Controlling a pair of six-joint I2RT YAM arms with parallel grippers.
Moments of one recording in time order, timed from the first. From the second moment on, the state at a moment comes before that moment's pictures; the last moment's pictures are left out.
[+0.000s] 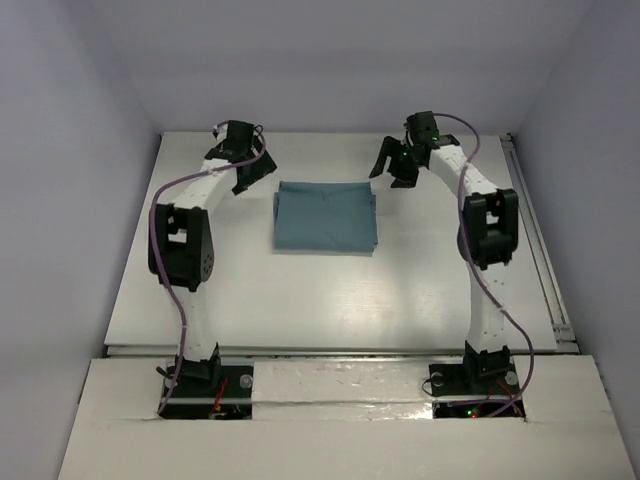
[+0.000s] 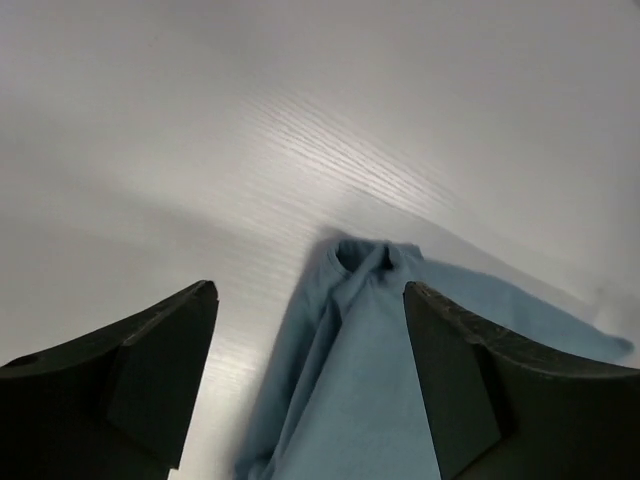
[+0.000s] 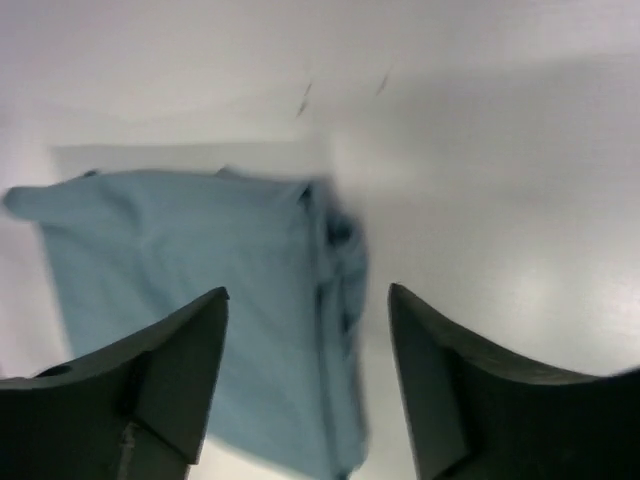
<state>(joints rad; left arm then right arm) -0.19 2.04 1.67 -0.49 -0.13 -0.70 0.20 2.32 2.06 -0.70 -0.29 0.51</state>
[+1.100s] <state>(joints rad) -0.36 1.52 0.98 -0.16 0.04 -0.73 0.32 1.86 1.28 -0.35 -0.43 0.63</state>
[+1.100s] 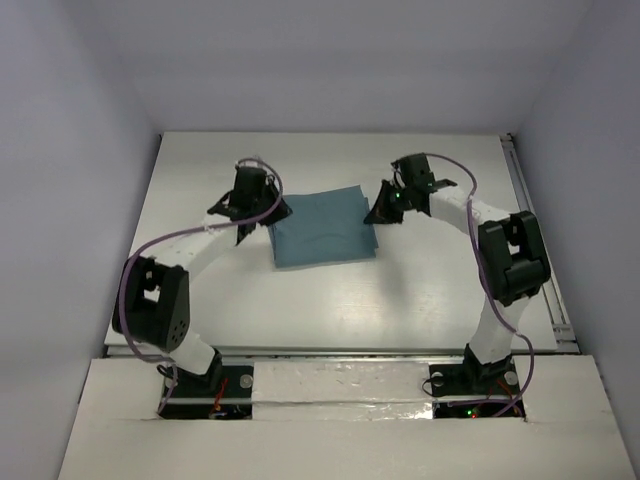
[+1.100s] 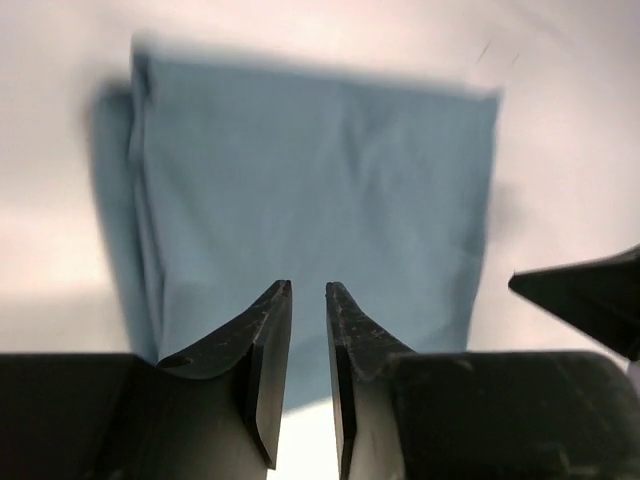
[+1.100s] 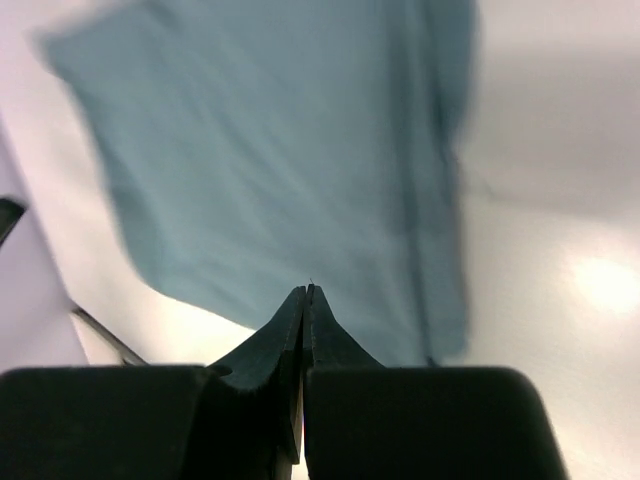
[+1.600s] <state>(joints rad) -0.21 1.98 1.25 -0.10 0.10 -0.68 0.30 2.34 1.80 -0.34 -0.49 0.69</state>
